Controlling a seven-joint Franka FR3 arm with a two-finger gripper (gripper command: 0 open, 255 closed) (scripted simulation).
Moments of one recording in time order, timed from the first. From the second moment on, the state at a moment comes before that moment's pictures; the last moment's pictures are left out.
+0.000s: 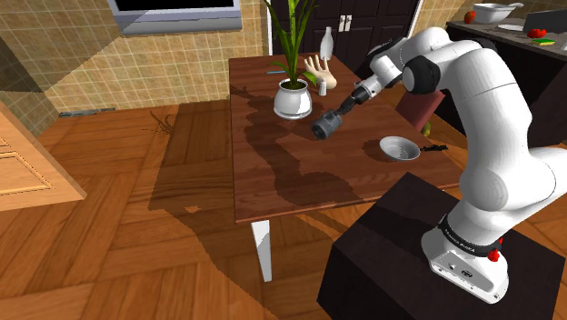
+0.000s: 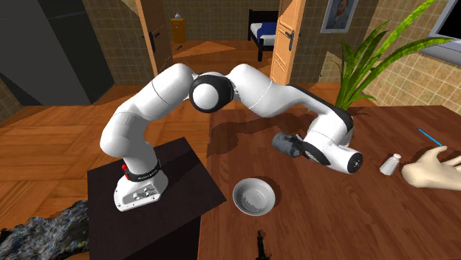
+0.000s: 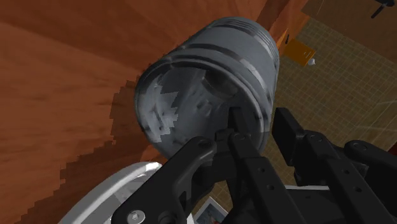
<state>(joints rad) -0.41 0.93 -0.37 -1.30 1.19 1.46 -1.28</state>
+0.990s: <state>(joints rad) -0.40 0.80 -0.39 -1.33 1.17 1.41 -1.20</state>
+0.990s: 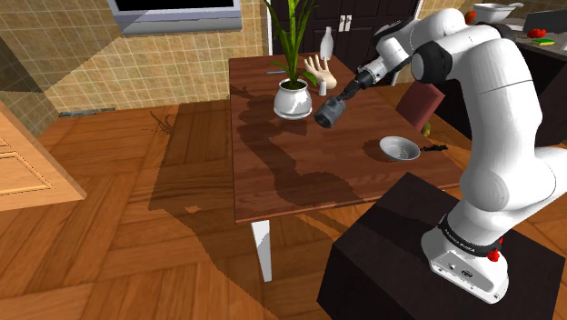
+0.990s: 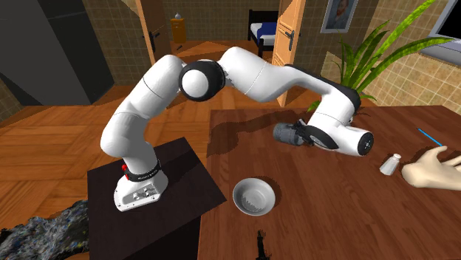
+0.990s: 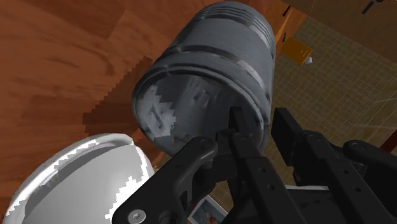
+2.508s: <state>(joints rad) -0.58 0.52 -0.59 -1.69 0.87 1.19 -1.54</state>
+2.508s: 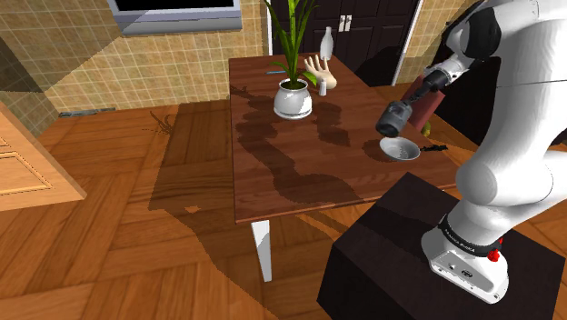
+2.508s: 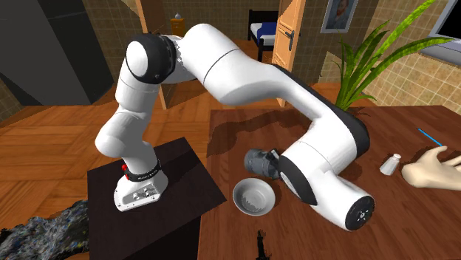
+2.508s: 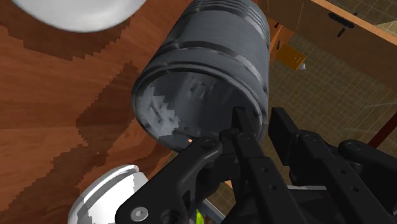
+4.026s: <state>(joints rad) -0.68 0.65 -0.61 -1.71 0.80 1.21 -1.74</state>
